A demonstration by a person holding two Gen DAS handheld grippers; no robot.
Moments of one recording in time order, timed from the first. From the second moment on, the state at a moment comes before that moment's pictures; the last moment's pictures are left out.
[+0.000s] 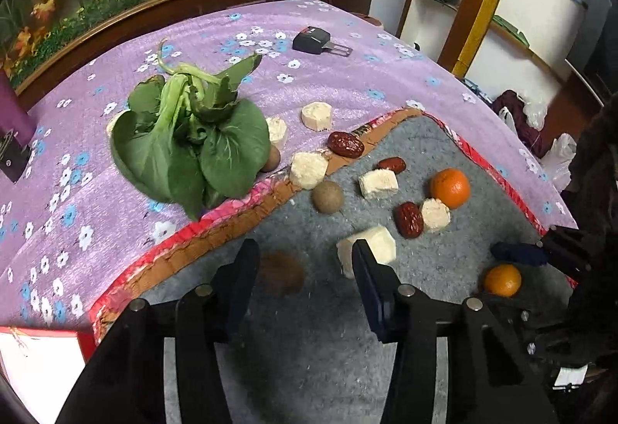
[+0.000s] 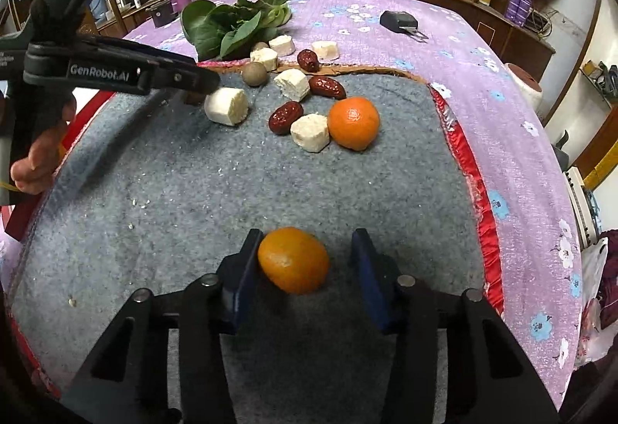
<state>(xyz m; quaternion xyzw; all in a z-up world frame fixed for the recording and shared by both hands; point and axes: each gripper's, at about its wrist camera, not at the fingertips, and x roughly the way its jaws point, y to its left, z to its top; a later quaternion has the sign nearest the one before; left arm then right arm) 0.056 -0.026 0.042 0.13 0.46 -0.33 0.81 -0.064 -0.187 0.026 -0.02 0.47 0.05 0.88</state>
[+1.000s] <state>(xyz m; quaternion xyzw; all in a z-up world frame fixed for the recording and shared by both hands) 0.057 -0.031 0.018 0.14 0.47 -0.29 0.82 -0.066 -0.185 0.025 -0.02 0.47 0.05 0.88</state>
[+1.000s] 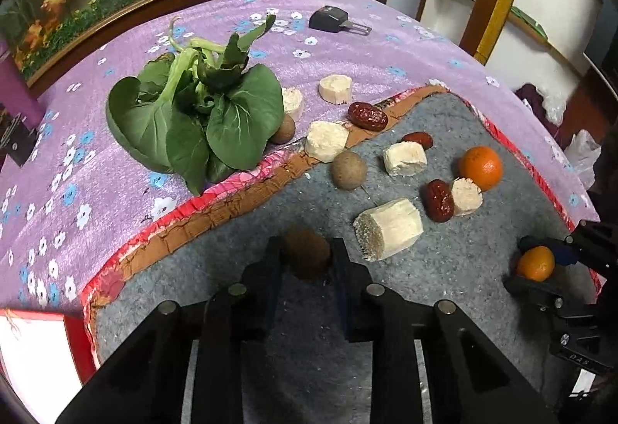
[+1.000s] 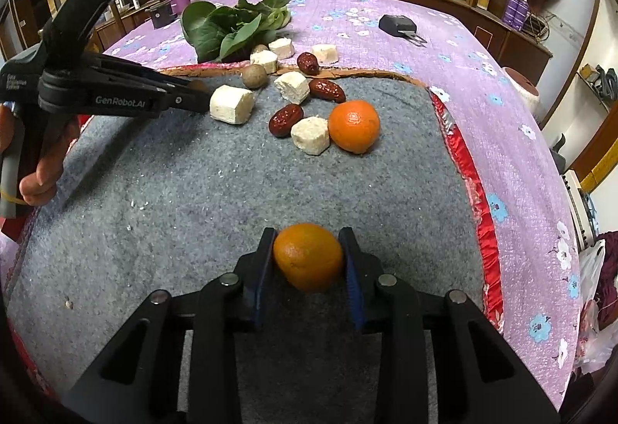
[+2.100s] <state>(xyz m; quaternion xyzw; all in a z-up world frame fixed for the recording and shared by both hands) -0.037 0.251 0.079 -0.04 0.47 0.05 0.88 -0.002 0.085 0.091 -0.08 0.42 0.29 0.86</state>
